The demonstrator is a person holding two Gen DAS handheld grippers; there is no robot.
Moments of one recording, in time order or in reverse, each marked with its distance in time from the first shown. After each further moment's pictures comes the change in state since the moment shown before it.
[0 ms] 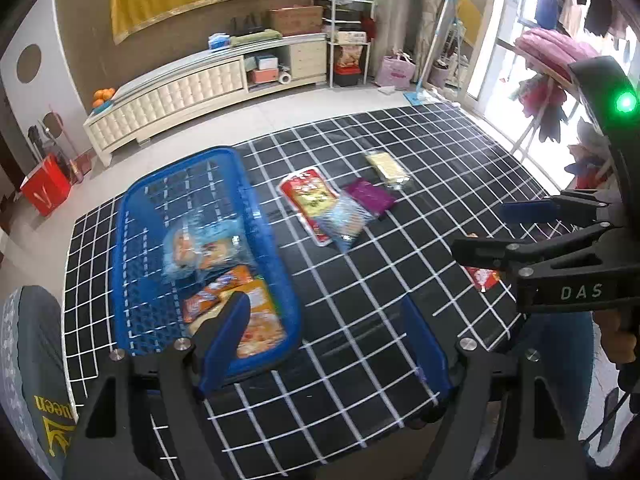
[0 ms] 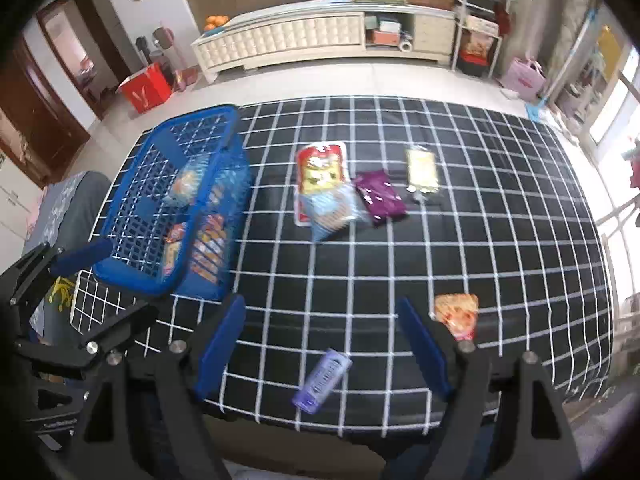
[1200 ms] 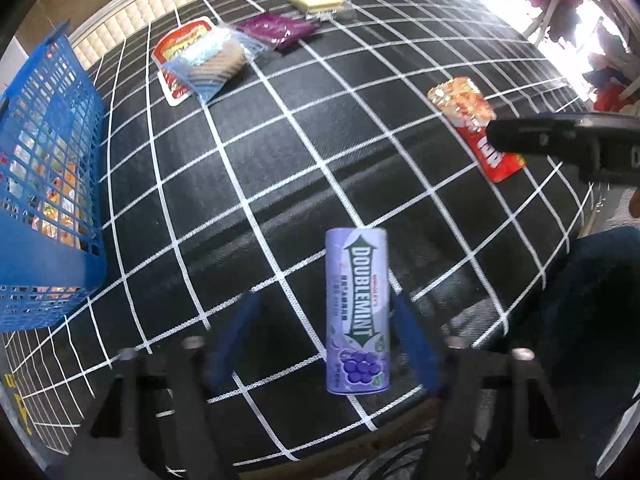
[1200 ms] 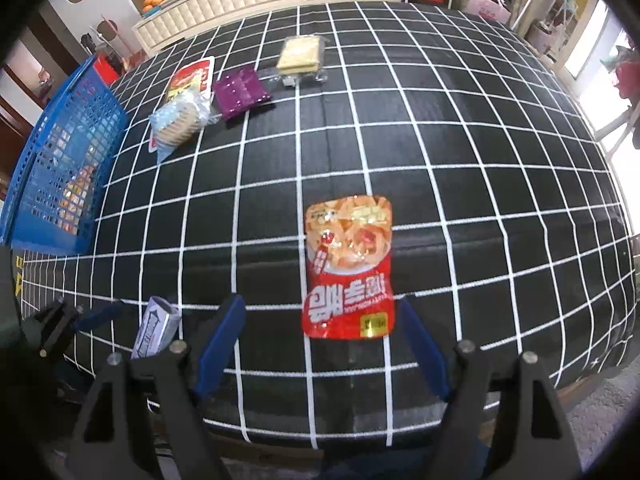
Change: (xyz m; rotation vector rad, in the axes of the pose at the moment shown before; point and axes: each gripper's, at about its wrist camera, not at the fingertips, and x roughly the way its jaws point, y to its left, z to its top) left arm 0.176 -0.114 -0.078 0.037 0.348 -0.022; right arm 0.096 -0.135 -0.072 0.117 0.137 -0.052
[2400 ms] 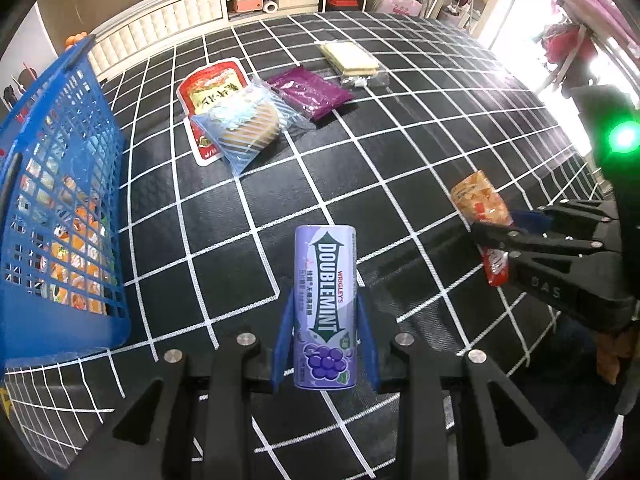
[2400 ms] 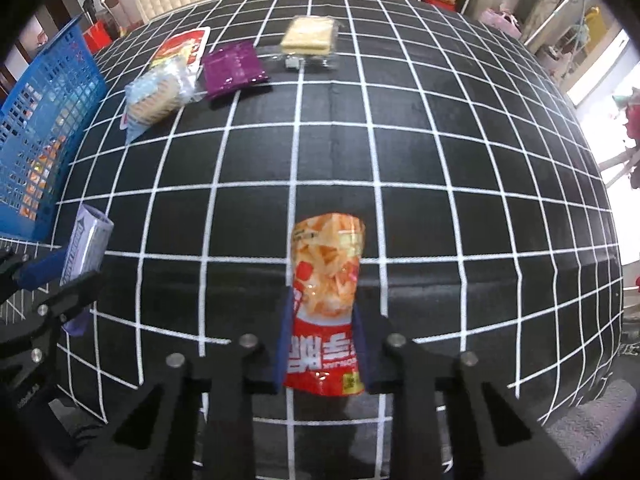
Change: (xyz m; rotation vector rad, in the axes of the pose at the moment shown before) left arm -0.021 0.026 0.044 -0.099 -0.135 -0.027; right arm 0.038 0.017 0.008 -0.108 0.030 -0.099
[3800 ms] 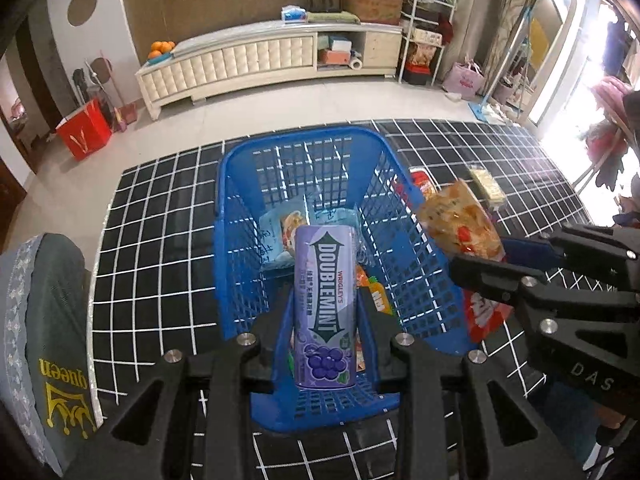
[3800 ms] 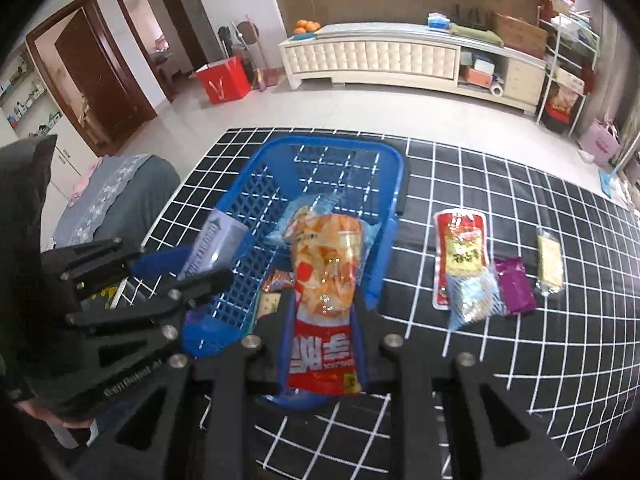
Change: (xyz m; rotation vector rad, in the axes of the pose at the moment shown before) left arm -0.159 0.219 0.013 -0.137 -0.166 0.116; right arm -0.130 0.233 0.106 -0.234 -0.254 0.317
